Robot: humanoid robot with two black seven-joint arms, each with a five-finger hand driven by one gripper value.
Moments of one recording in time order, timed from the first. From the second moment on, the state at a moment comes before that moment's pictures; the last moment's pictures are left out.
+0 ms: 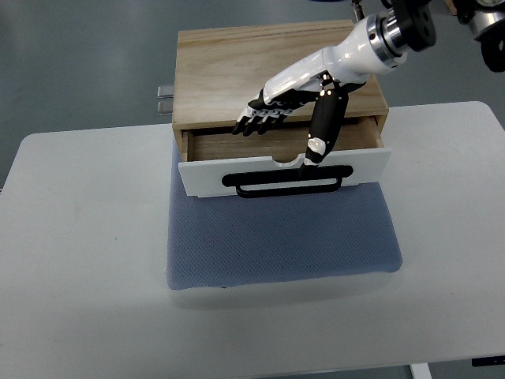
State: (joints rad) left arm 0.05 0.00 -0.31 -0.10 0.04 -0.02 -0.18; right arm 2.00 -0.62 -0.28 1.44 -0.35 0.61 -0.09
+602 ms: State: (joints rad) left arm 0.05 0.00 -0.31 -0.10 0.04 -0.02 -0.18; right arm 1.57 -0.62 0.06 0.90 0.10 0.17 0.22
